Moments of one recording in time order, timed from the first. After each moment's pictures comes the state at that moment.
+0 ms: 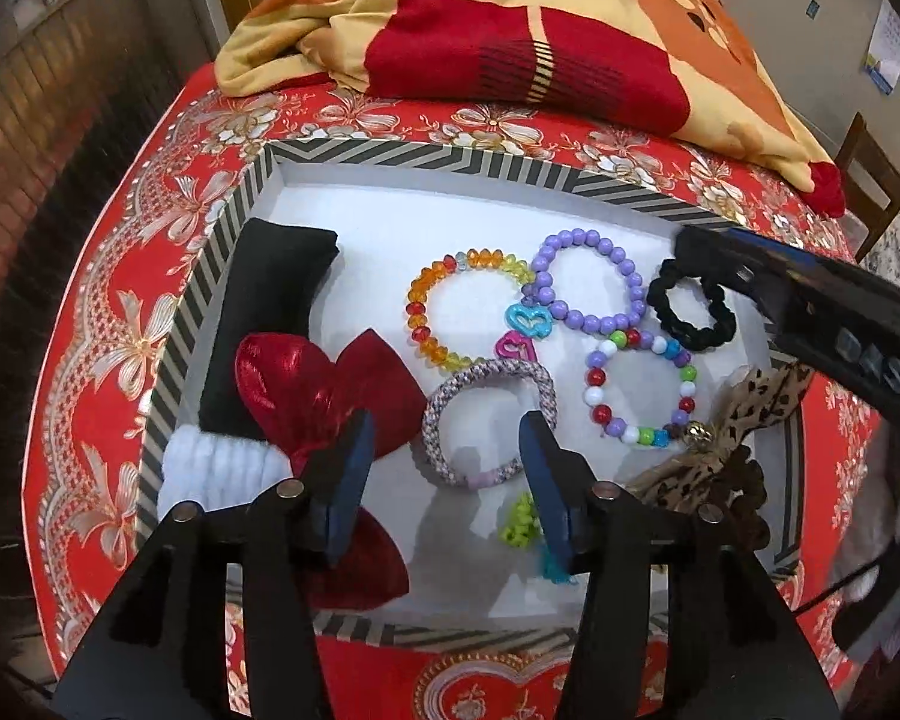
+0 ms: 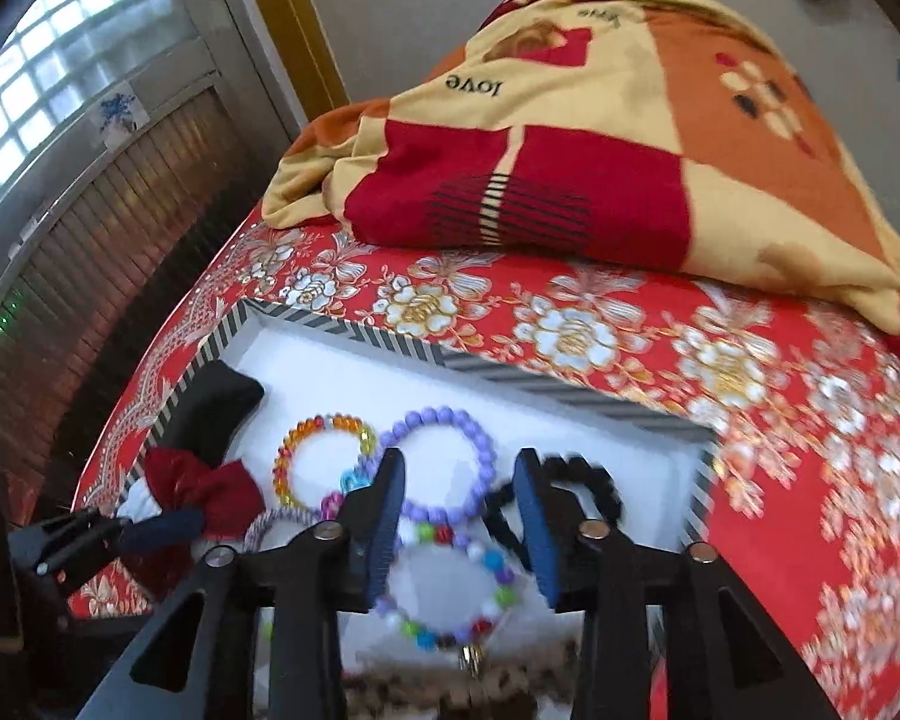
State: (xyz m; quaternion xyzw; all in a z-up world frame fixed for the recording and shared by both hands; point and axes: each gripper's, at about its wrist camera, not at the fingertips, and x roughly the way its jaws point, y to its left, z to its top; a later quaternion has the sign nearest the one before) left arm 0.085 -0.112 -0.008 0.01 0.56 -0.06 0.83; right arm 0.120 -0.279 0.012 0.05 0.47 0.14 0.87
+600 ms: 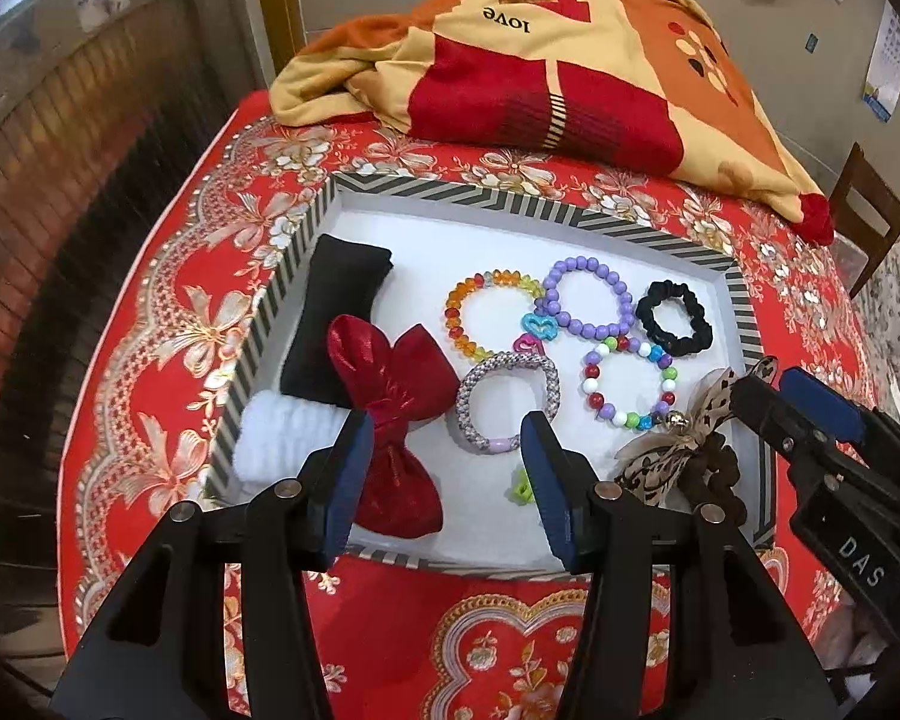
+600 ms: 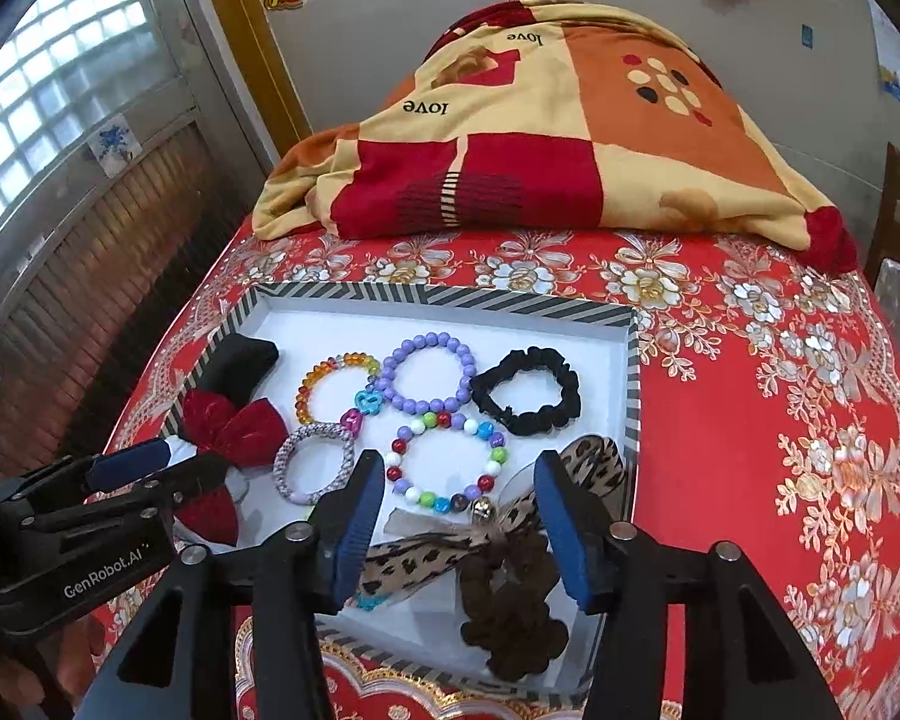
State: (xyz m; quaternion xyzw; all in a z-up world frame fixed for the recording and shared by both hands) left arm 0.053 -0.096 0.029 0.01 0.52 -0.03 0.85; right arm 0.038 -0.284 0.027 0.08 0.45 0.08 0.89
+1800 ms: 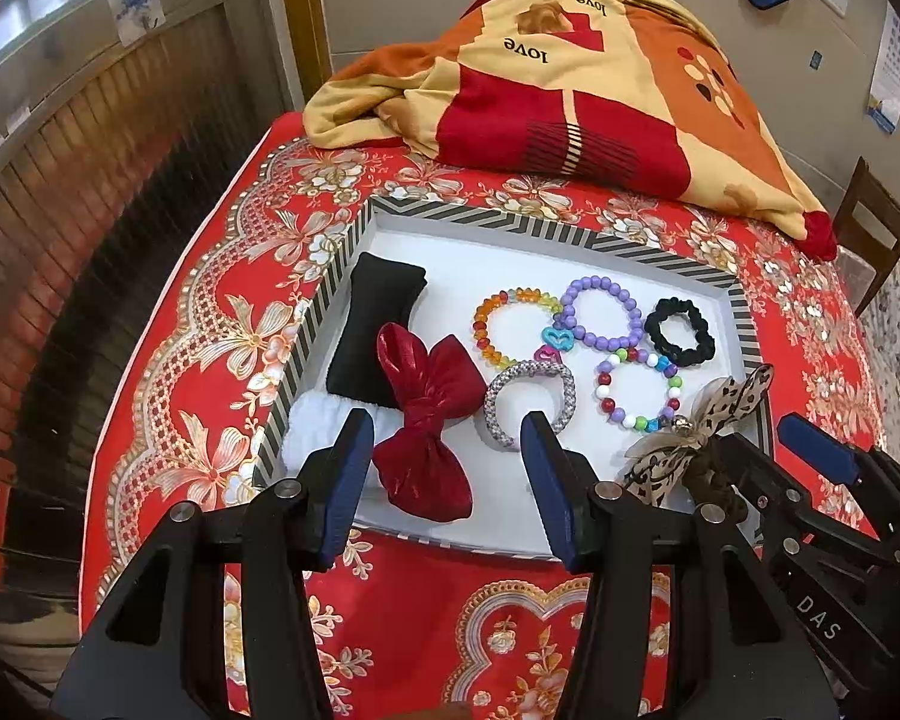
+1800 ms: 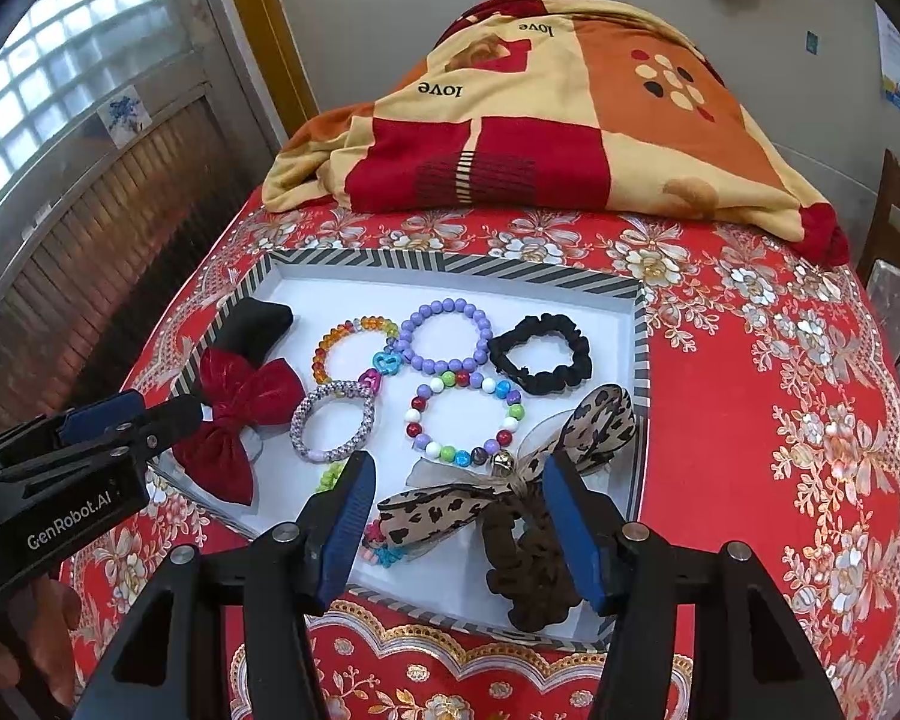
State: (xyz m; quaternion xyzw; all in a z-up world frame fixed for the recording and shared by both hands) left arm 0.037 -0.086 0.047 0.01 0.50 -0.01 0.87; right arm 0.019 -0.269 0.029 0.06 0.47 0.07 0.88
